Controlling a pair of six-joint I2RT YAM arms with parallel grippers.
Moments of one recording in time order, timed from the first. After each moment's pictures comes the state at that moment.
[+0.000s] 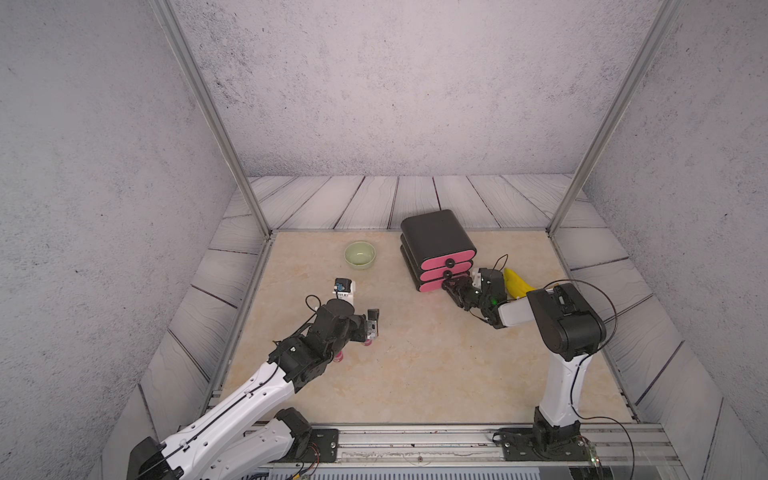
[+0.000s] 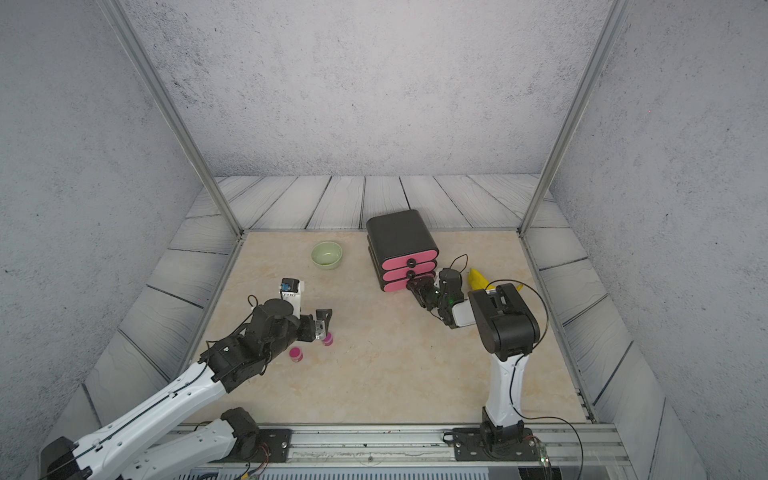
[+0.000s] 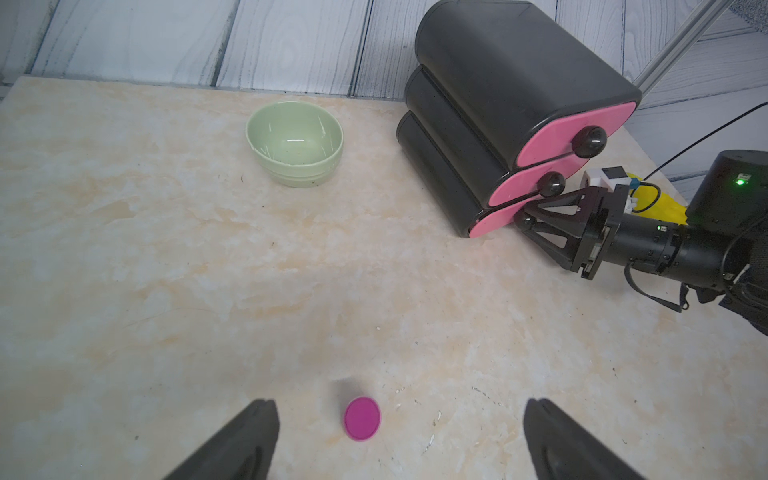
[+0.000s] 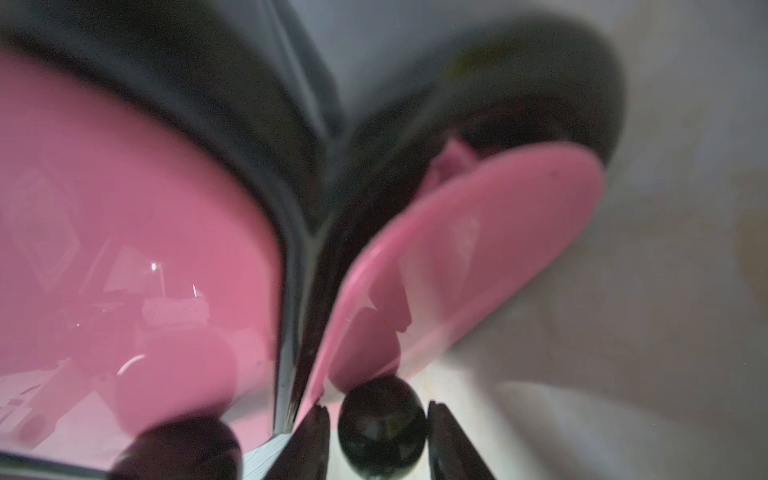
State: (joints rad) left arm -0.71 0.89 0.71 -0.40 -0.27 -0.43; right arm 0.26 2.00 0.85 0.68 -0.48 1.21
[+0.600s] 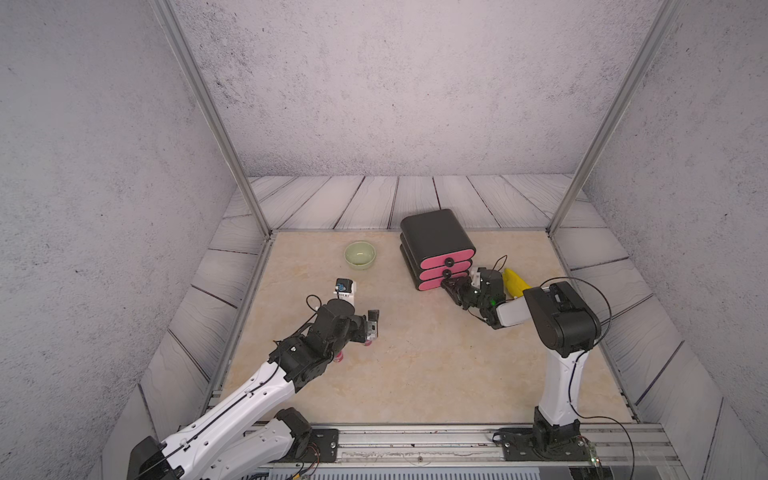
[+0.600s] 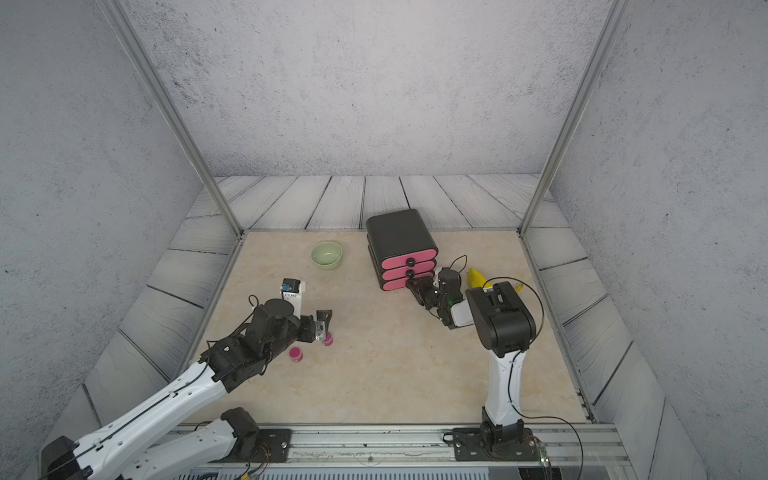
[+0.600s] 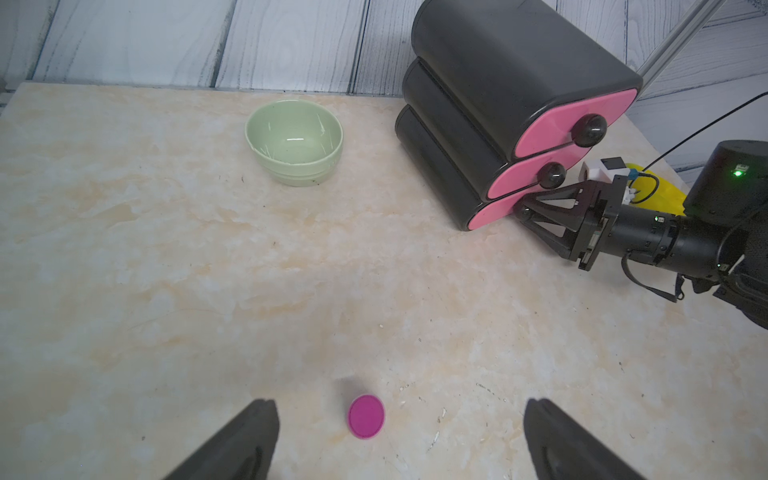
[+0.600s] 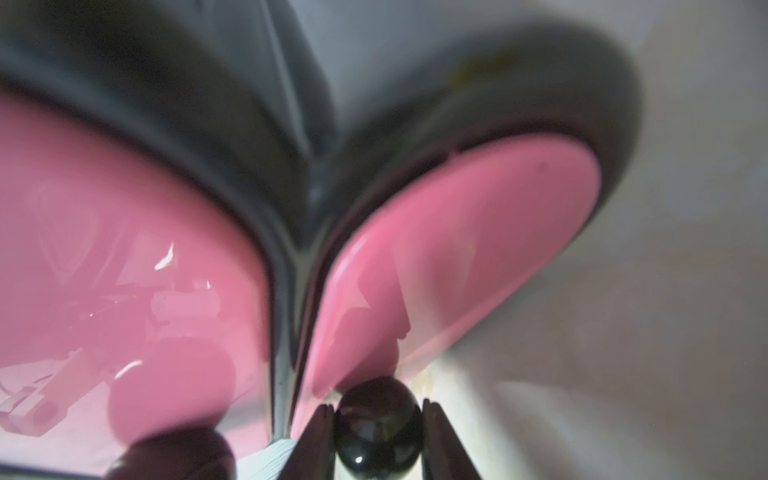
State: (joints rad) left arm -0.71 0.89 0.71 -0.40 -0.27 -0.41; right arm 0.26 2.03 0.83 0.75 -0.47 1.22
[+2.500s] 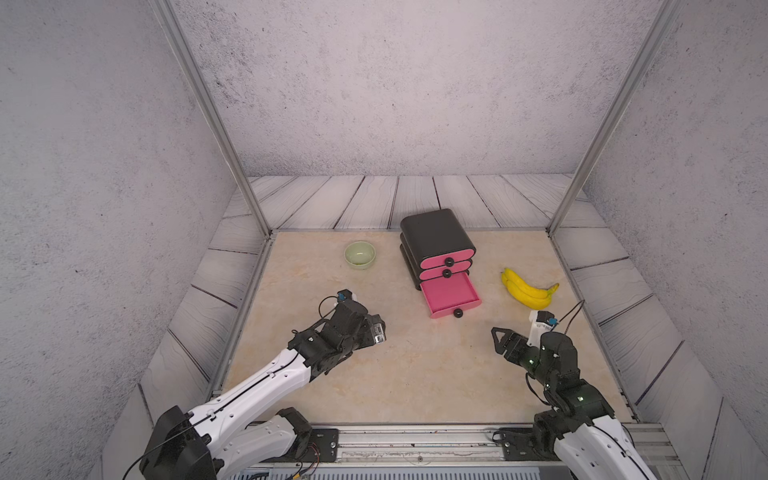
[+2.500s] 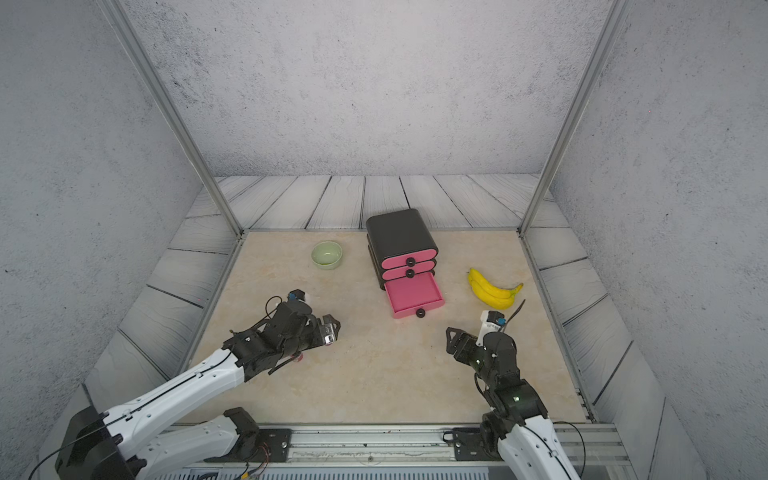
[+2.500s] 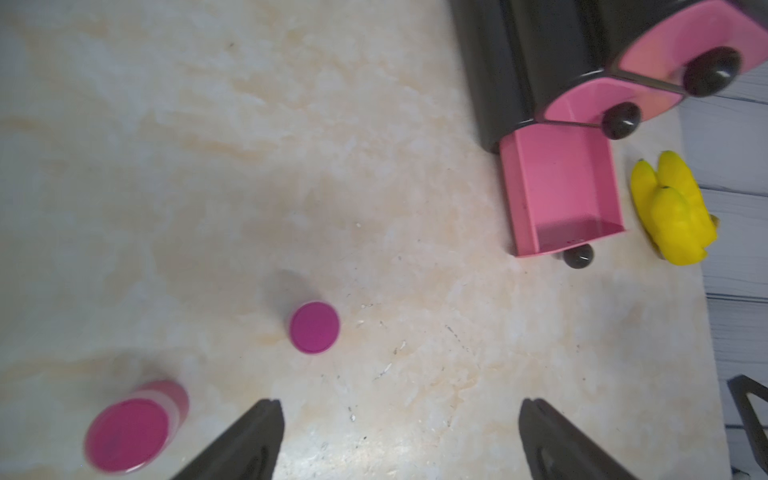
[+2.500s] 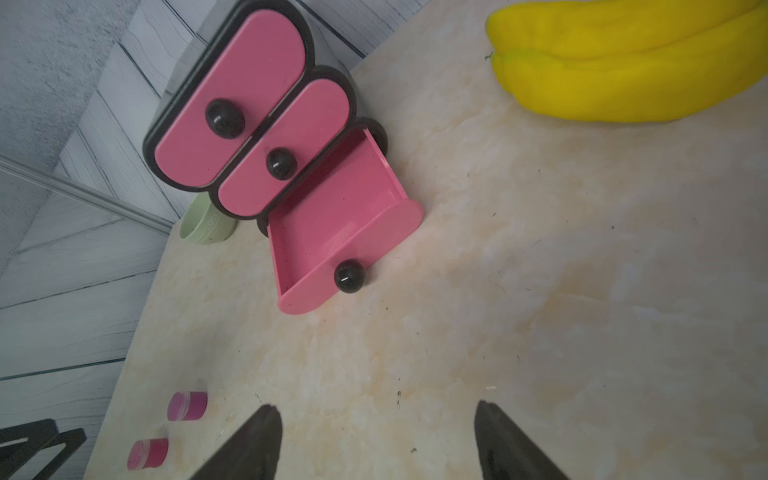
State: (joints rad) left arm -0.71 1.07 0.71 -0.51 -0.14 -0.84; right arm 0.26 0.47 0.30 -0.38 -0.12 0.65
